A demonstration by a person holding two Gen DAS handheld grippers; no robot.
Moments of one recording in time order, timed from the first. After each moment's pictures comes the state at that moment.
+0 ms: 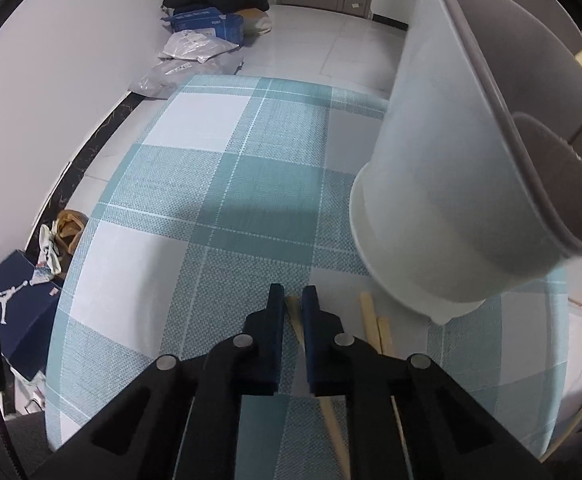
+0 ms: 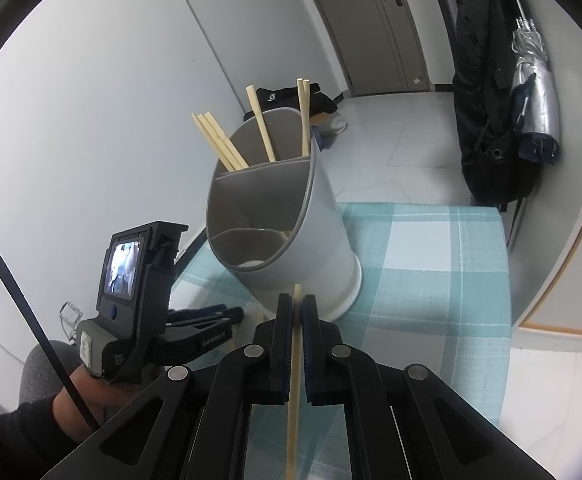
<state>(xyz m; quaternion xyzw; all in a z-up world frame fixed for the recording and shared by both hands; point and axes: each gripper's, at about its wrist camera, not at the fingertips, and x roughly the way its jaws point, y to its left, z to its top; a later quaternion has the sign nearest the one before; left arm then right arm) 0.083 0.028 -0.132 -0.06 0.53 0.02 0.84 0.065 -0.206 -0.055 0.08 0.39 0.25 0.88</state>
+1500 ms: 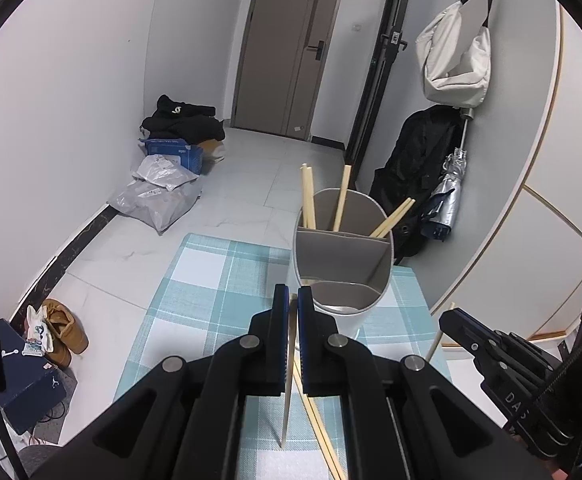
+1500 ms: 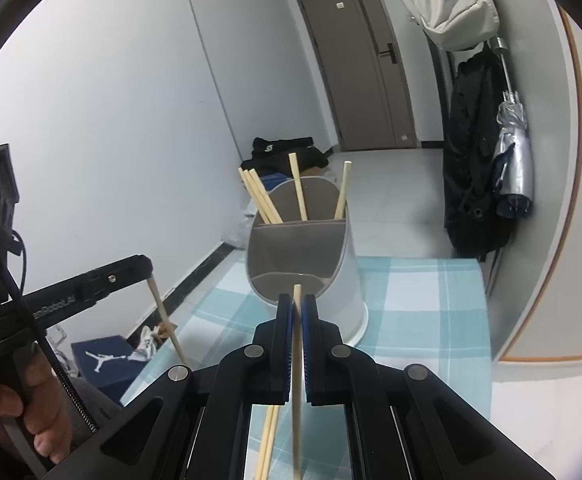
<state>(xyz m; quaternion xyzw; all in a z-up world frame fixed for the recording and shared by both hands) -0.005 0.043 0.006 -0.09 0.32 -0.08 0.94 0.014 -0.189 -0.010 0.06 0.30 0.21 0.93</state>
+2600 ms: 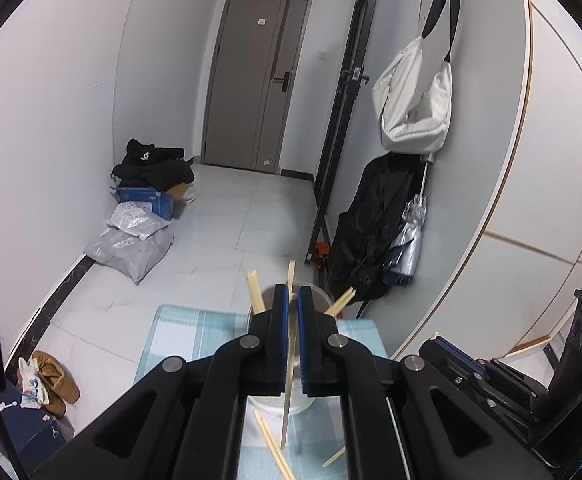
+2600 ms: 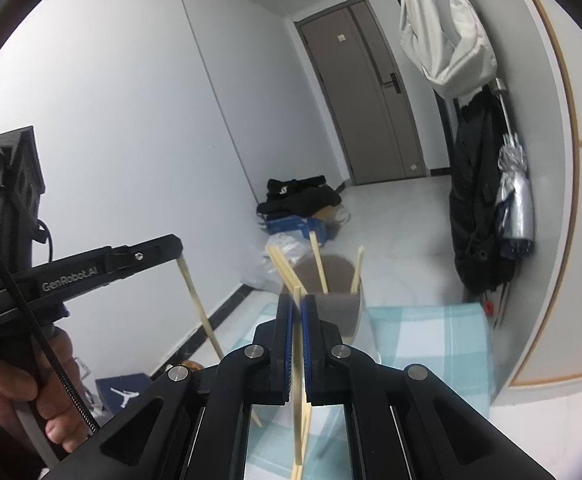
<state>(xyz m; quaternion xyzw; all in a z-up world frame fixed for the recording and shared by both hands) 0.020 0.025 0.086 -0.08 0.26 -0.12 0.95 0.014 -0.200 0.062 0.10 0.24 0.24 0.94</state>
